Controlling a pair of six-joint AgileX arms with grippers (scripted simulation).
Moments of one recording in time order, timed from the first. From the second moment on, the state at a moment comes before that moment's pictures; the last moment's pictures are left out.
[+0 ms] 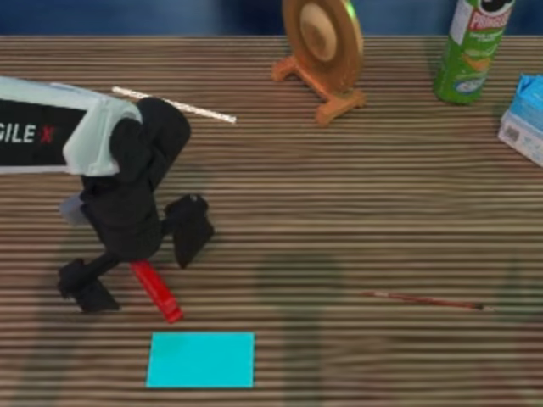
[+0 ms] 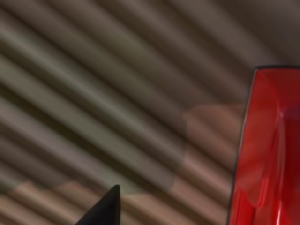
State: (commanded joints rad) left arm -0.41 1.95 1.14 -0.76 0.00 -1.05; right arm 0.00 0.00 0.00 0.00 0.00 0.00
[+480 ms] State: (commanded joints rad) left arm -0.41 1.95 1.14 -0.76 0.00 -1.05; right arm 0.00 0.00 0.00 0.00 0.00 0.00
